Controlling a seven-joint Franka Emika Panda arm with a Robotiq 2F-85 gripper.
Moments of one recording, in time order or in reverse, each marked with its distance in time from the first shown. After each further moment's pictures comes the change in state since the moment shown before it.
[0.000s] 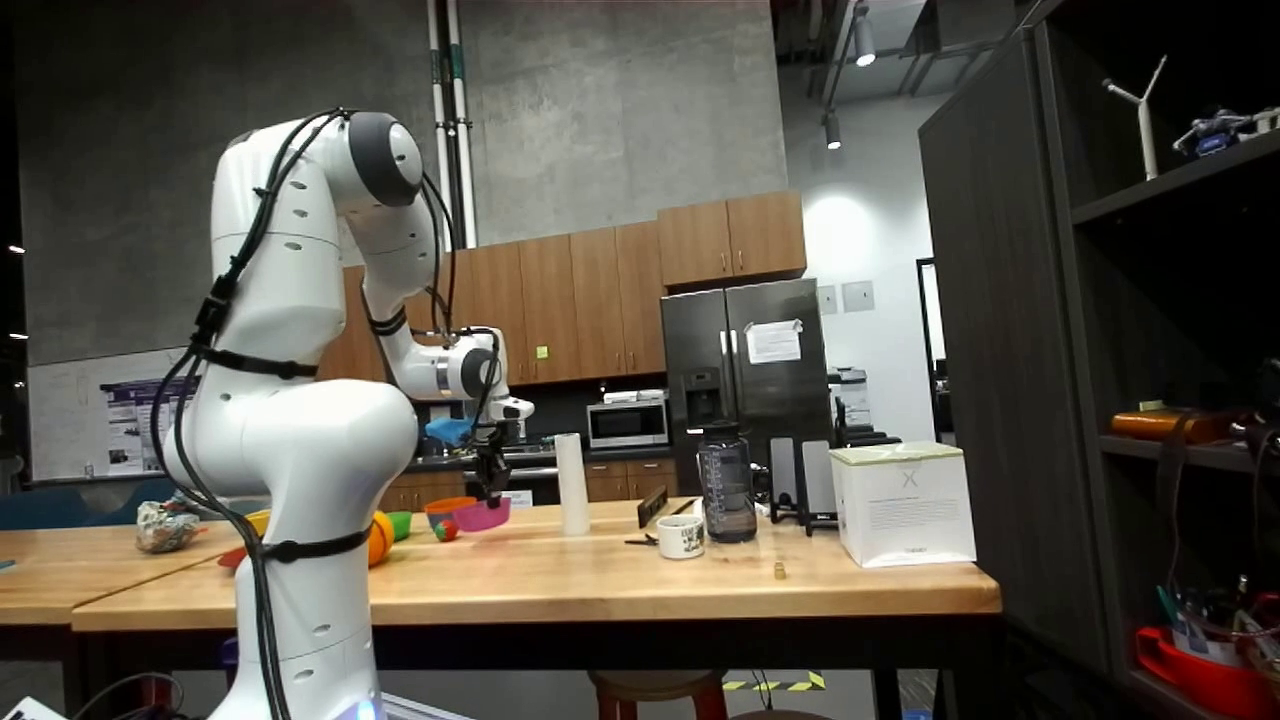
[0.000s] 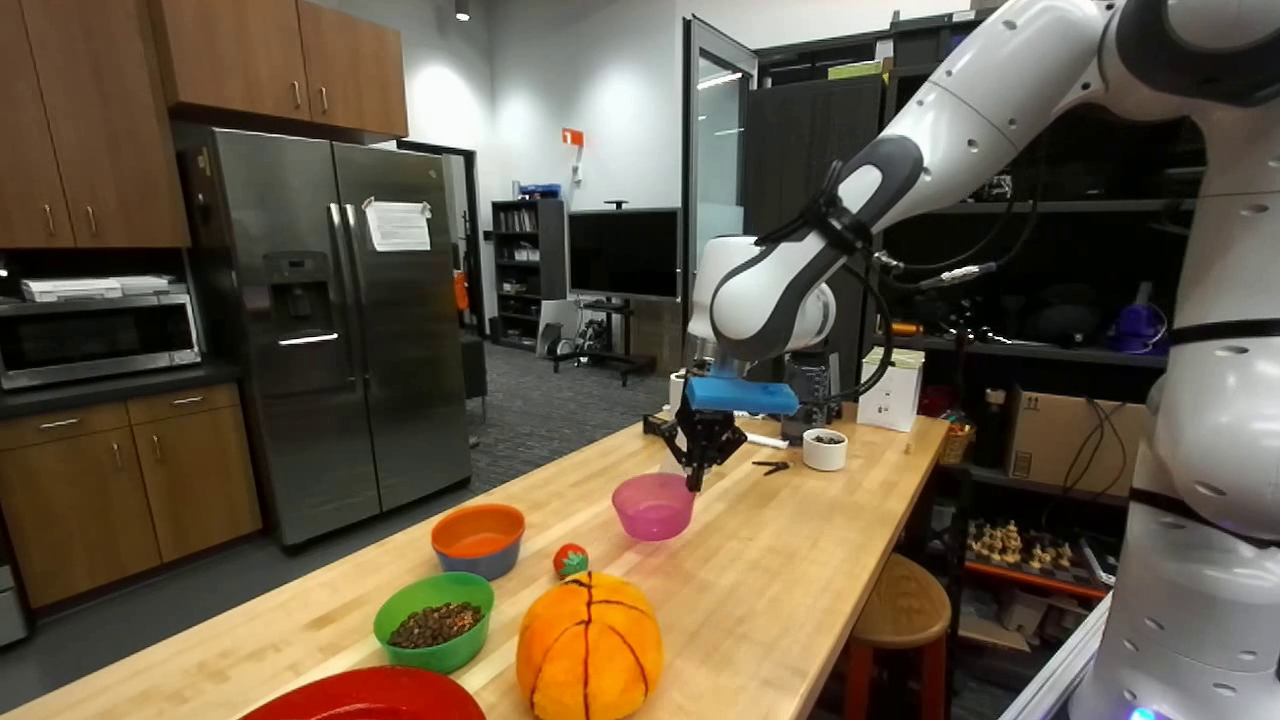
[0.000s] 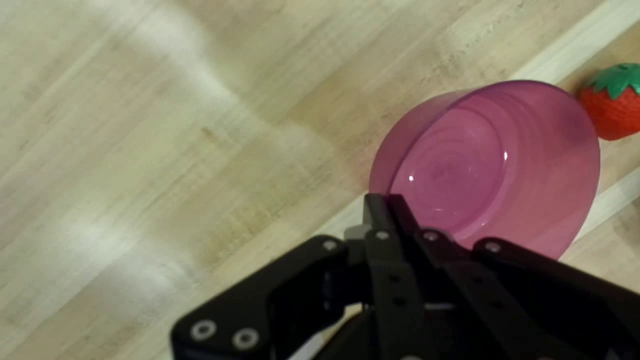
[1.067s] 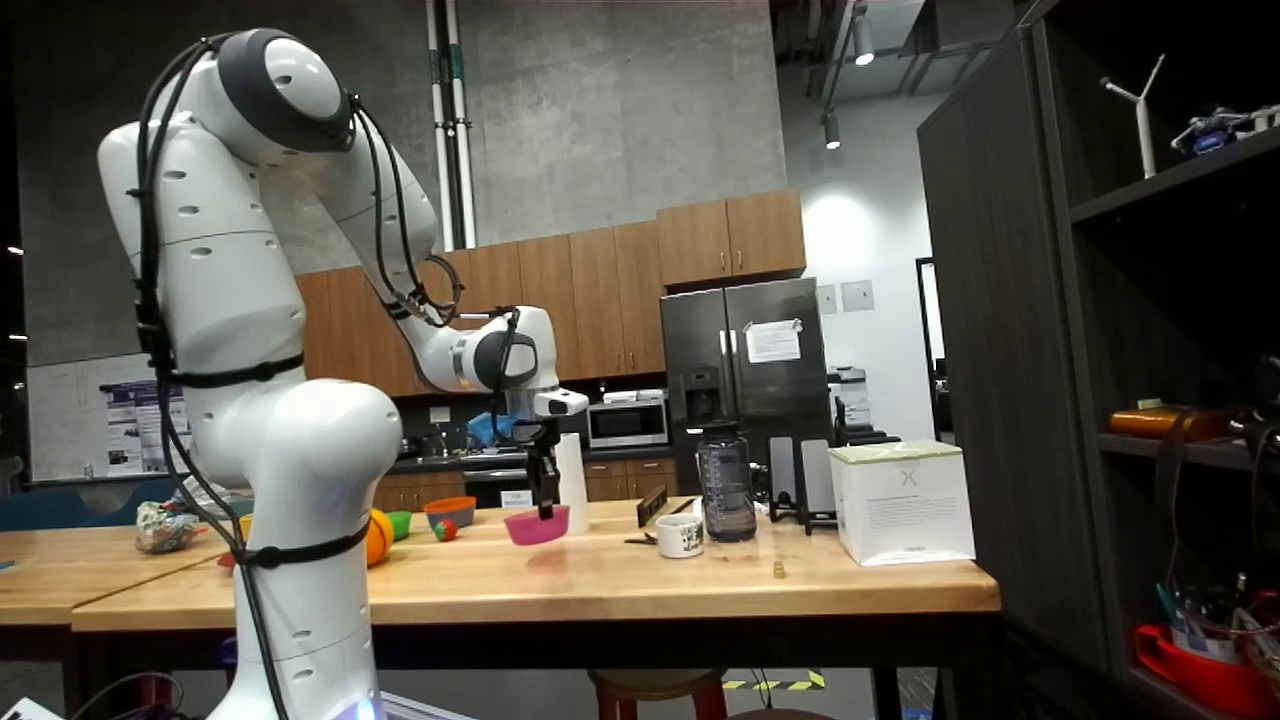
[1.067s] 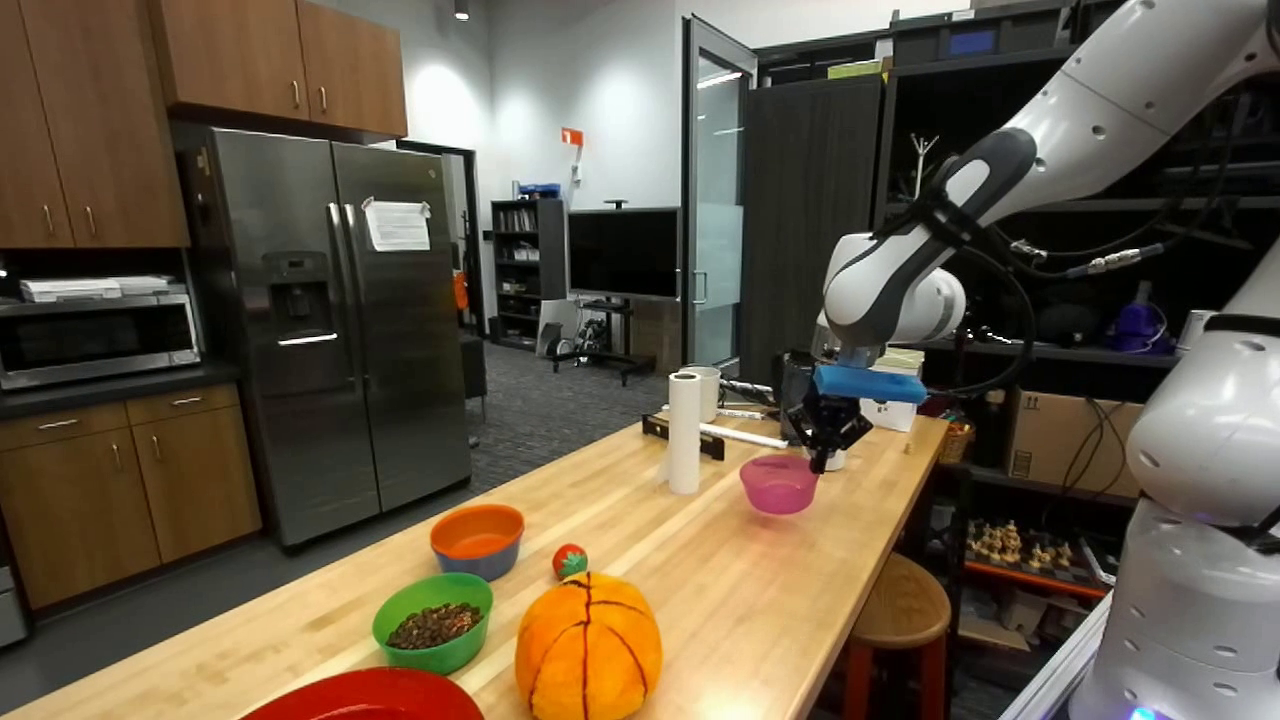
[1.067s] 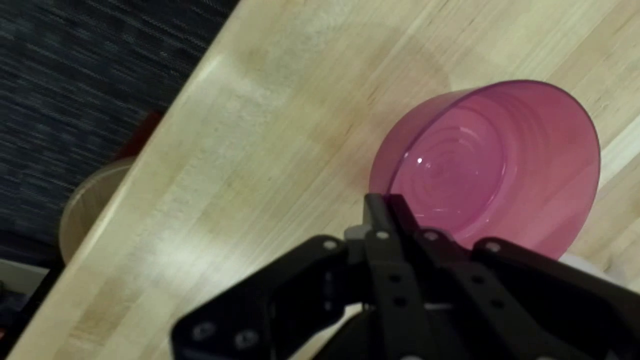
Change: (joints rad) arm -0.272 -0.306 -0.087 -0.330 0.030 -0.002 -0.155
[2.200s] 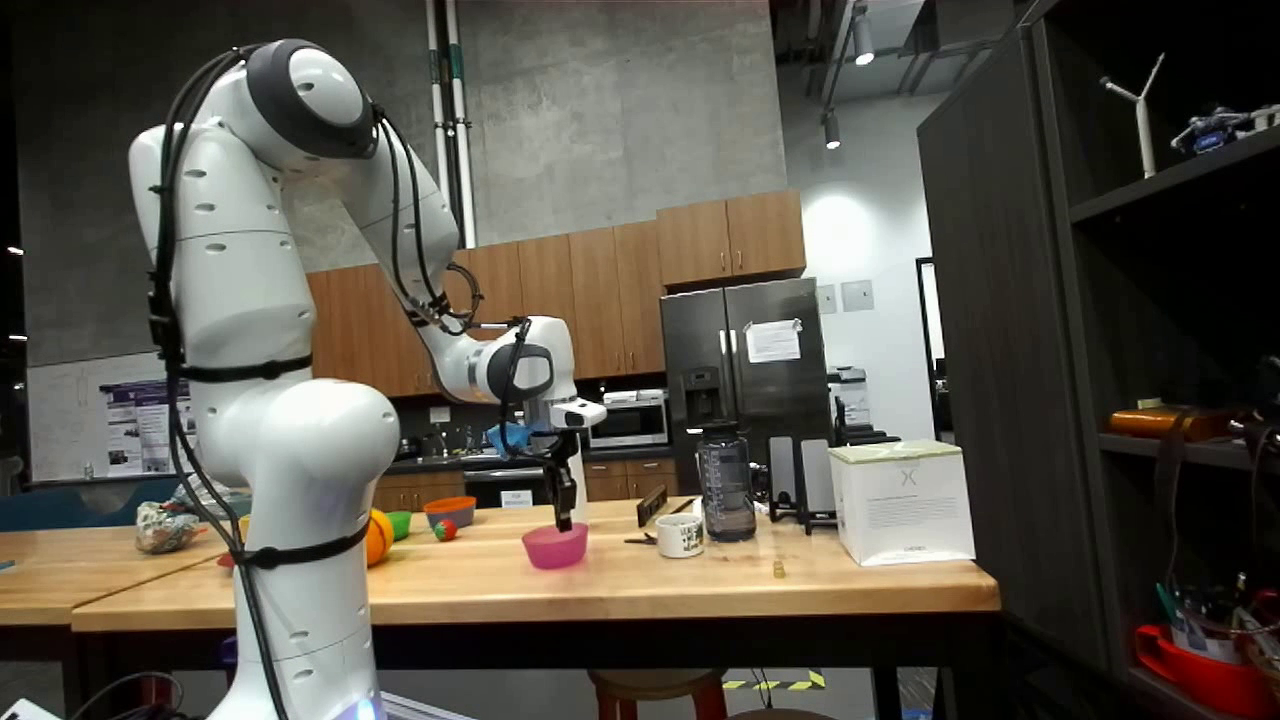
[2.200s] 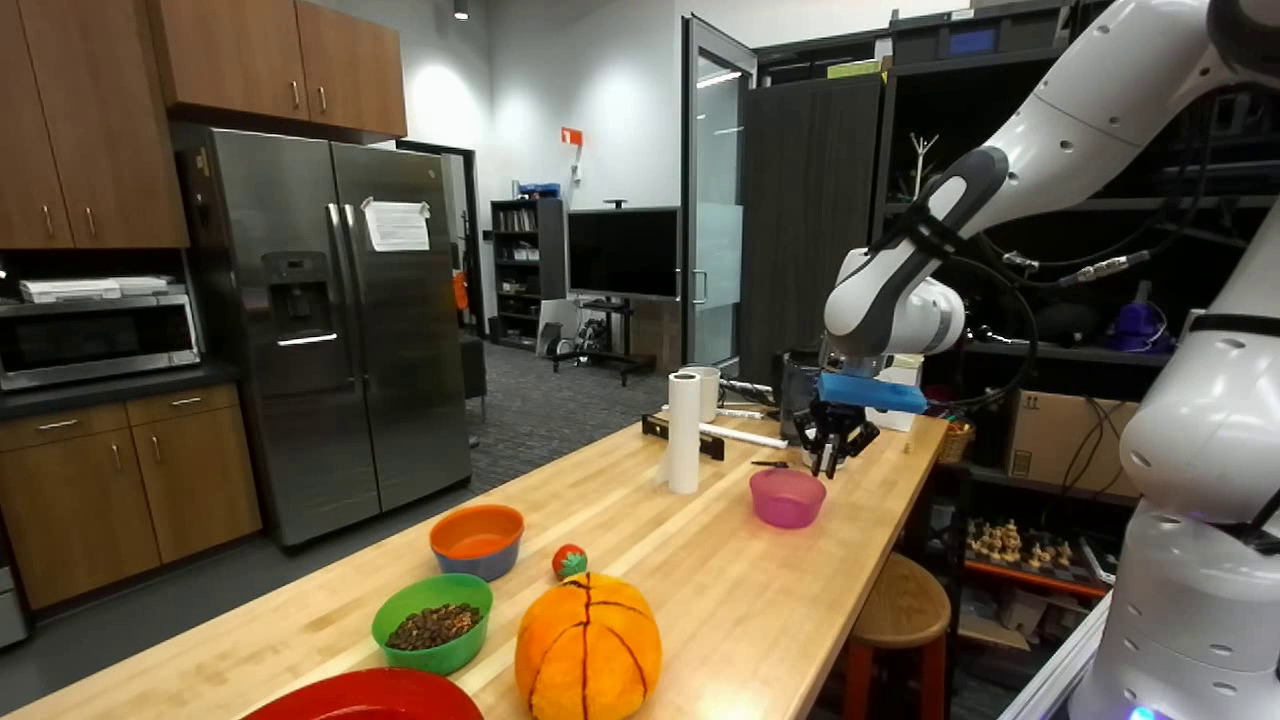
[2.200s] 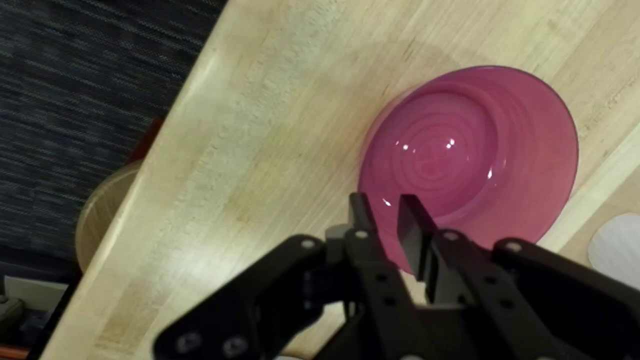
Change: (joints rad) arm -0.039 0.078 -0.029 0.009 0.025 0.074 -0.016
